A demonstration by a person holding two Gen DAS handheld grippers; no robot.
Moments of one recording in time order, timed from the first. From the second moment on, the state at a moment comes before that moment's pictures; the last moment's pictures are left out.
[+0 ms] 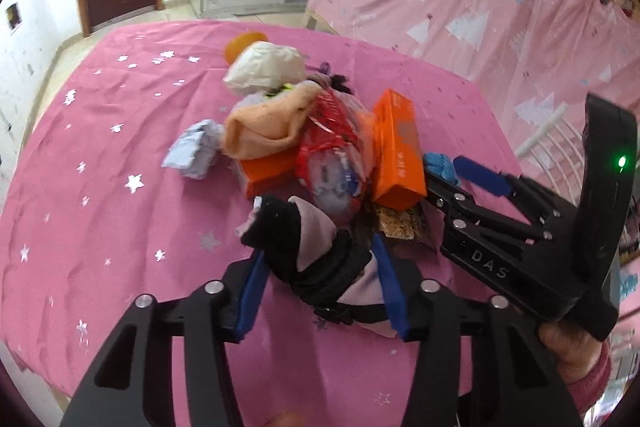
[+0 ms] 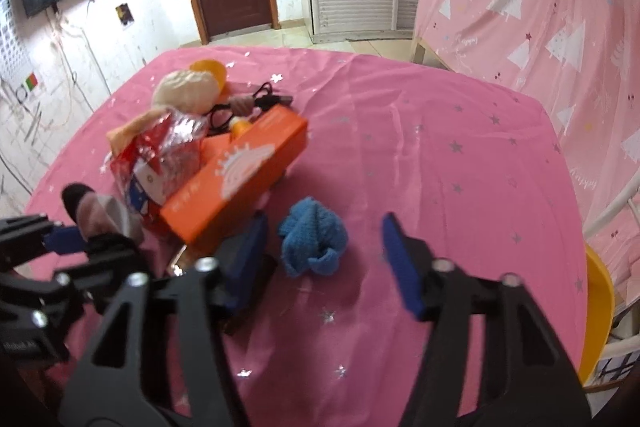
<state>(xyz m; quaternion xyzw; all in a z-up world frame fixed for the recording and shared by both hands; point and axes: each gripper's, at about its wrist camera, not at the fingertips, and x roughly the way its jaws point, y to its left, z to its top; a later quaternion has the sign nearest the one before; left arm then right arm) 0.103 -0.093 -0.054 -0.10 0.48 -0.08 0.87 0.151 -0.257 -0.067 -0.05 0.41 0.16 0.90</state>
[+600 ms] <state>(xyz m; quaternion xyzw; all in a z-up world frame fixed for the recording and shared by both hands) 0.077 -0.087 0.006 -0.09 0.42 -0.05 0.90 0.133 -0.297 -0.042 -0.04 0.36 0.12 0.92</state>
